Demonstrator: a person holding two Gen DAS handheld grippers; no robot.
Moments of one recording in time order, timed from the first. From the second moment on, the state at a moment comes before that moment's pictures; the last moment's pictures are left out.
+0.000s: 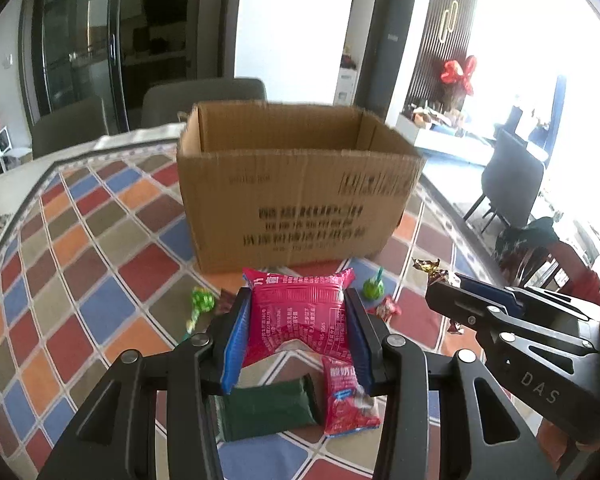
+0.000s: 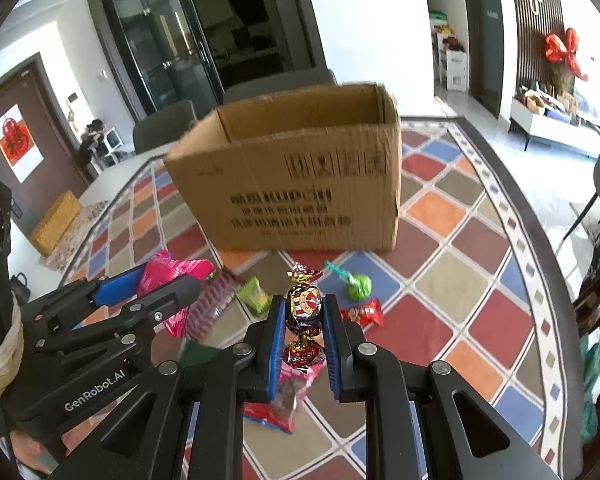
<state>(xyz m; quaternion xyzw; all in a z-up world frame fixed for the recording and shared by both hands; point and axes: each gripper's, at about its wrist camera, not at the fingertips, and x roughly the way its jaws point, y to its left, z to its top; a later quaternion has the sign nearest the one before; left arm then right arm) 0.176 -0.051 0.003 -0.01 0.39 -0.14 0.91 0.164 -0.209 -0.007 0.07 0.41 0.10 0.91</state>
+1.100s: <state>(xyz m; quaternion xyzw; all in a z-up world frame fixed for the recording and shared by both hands) 0.240 -0.043 0.085 0.03 0.31 -0.12 0.94 0.228 -0.203 0.075 0.04 0.33 0.09 0.94</state>
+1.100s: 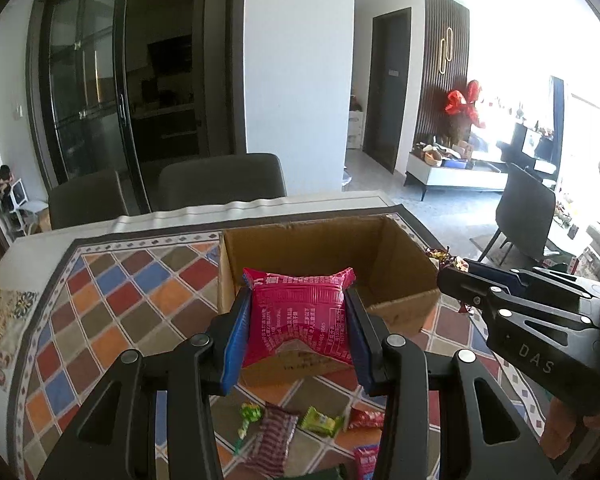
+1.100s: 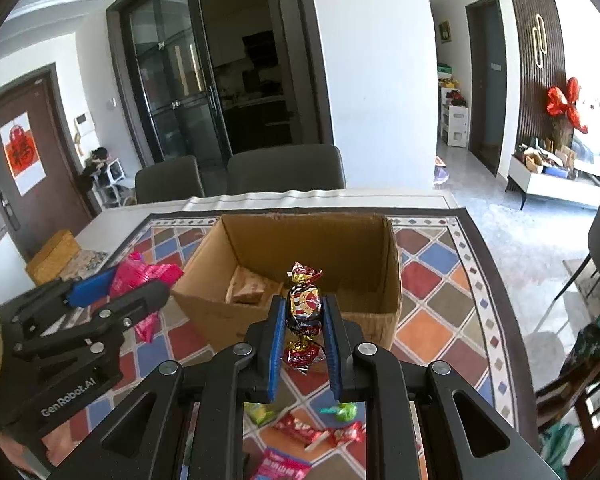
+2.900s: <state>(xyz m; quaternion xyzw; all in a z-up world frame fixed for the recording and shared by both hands) 0.258 -0.045 0.089 0.03 0.35 -0.10 0.93 0.252 -0.199 0.084 0.02 0.34 0.09 0.94</state>
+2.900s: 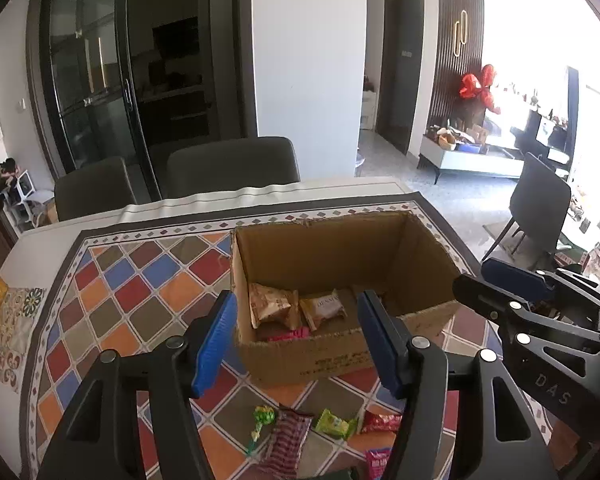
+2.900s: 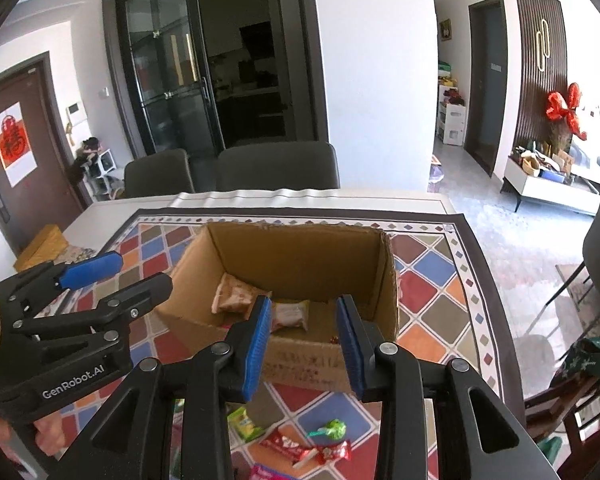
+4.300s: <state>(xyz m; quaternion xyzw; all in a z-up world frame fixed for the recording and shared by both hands) 0.141 -0.029 -0.018 0.11 0.39 -0.19 0.89 0.151 -0.170 -0.030 0.03 0.45 0.10 0.89</state>
